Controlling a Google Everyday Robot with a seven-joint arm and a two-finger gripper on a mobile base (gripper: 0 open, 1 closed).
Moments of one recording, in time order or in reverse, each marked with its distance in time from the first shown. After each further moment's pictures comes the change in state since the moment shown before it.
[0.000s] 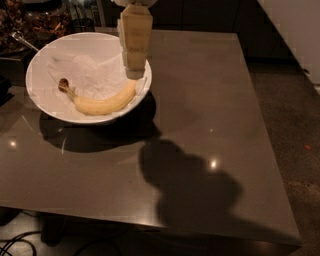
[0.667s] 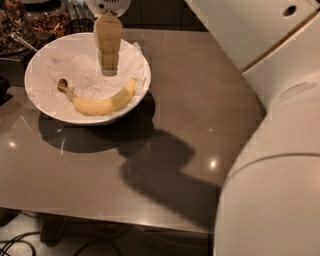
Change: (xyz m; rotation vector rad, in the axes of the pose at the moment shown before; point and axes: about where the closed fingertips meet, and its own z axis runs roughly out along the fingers) arm -0.032 -0.045 0.054 -0.041 -0.002 0.010
